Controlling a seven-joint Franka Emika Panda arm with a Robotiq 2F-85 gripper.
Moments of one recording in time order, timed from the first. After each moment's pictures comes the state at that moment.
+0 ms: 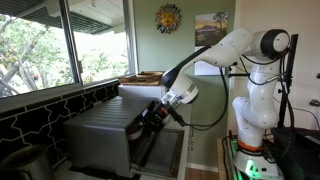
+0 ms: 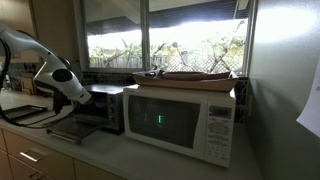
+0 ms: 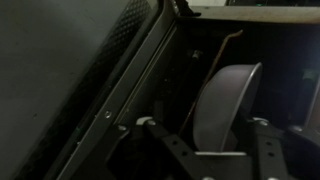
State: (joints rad) arm 0.35 -0.23 0.17 -2.50 1.69 2.88 -0.39
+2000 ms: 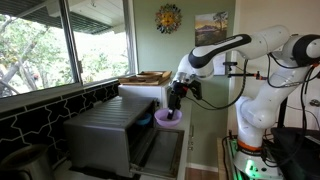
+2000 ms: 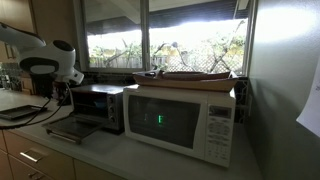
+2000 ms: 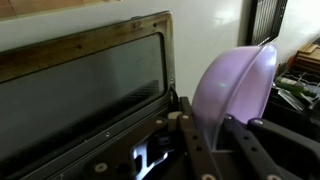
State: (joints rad) arm 0.20 -0.69 0.10 -2.65 0.87 2.18 -0.12
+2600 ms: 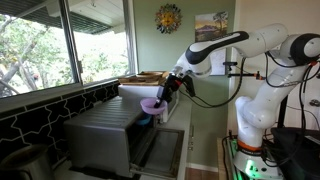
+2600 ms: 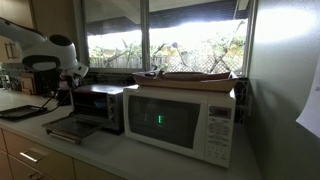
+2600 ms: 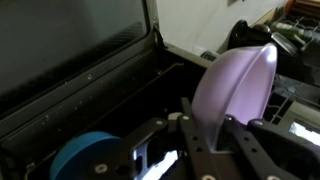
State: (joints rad) arm 0.19 -0.65 0.13 -2.58 0.95 2.40 -0.09
